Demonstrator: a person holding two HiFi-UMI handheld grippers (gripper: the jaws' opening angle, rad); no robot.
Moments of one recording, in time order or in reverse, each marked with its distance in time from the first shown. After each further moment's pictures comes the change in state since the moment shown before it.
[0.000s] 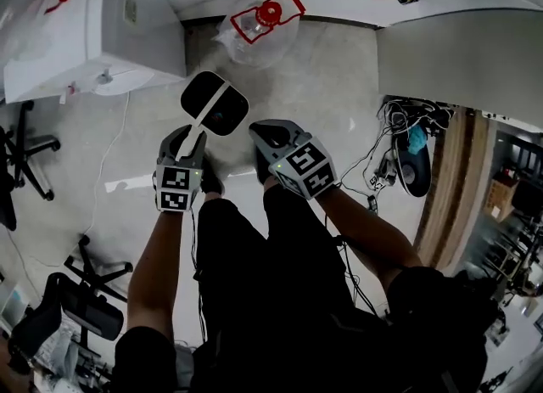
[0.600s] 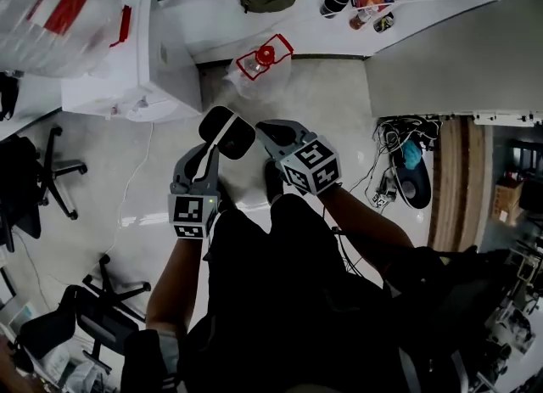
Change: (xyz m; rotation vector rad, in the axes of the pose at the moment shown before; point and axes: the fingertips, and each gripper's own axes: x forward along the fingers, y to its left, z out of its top) left arm -0.139 -0.044 0.172 0.023 -0.317 0.045; right arm -0.094 0.027 0.137 -0.001 -0.204 -0.048
